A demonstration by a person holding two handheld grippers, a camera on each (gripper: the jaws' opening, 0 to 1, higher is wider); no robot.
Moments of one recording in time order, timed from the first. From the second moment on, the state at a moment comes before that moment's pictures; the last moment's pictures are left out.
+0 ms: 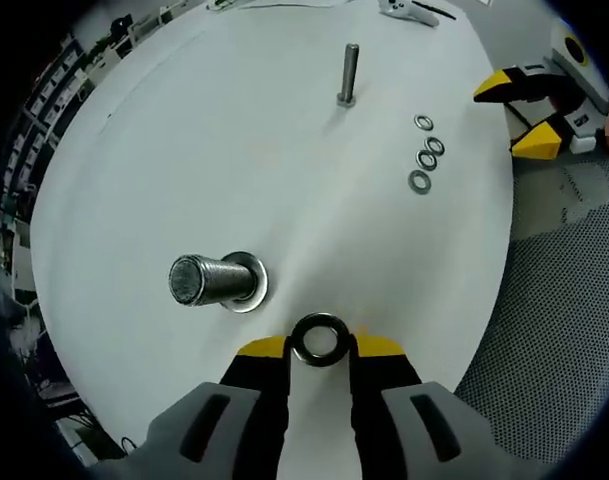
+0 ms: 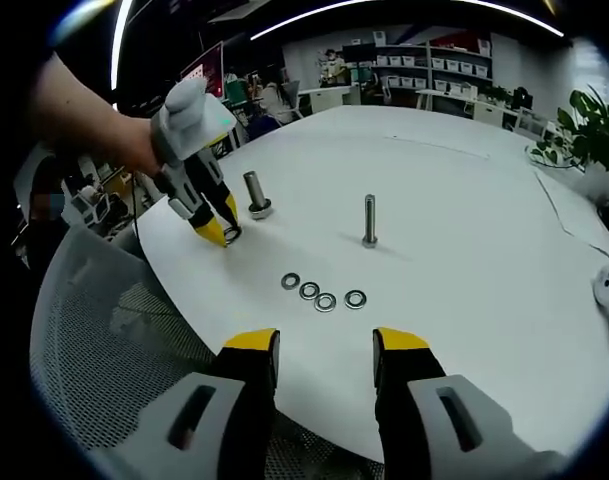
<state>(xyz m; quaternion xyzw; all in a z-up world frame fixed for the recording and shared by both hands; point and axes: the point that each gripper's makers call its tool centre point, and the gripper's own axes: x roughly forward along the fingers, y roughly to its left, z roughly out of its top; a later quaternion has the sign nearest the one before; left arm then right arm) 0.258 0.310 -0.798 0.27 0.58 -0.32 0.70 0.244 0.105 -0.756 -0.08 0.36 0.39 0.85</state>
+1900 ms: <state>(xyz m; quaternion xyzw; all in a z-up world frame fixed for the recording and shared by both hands) 0.294 0.325 -0.730 0.27 0.51 -0.32 0.76 0.245 0.104 -0.757 -0.08 0.36 0.38 0.85</state>
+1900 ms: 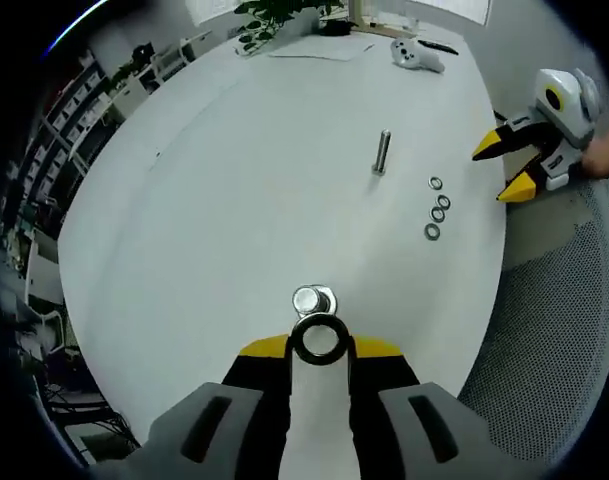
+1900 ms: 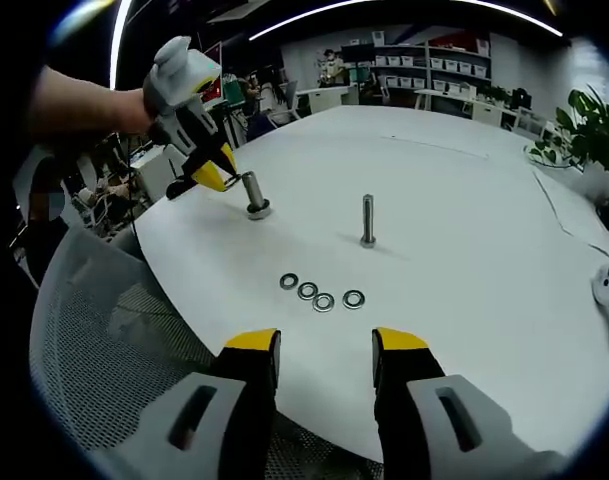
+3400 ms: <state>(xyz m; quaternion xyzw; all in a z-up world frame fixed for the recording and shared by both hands) 0.319 0.311 -0.763 0.30 0.54 -0.34 0.71 0.246 0.103 -0.756 -0.08 0.36 0.38 0.85</state>
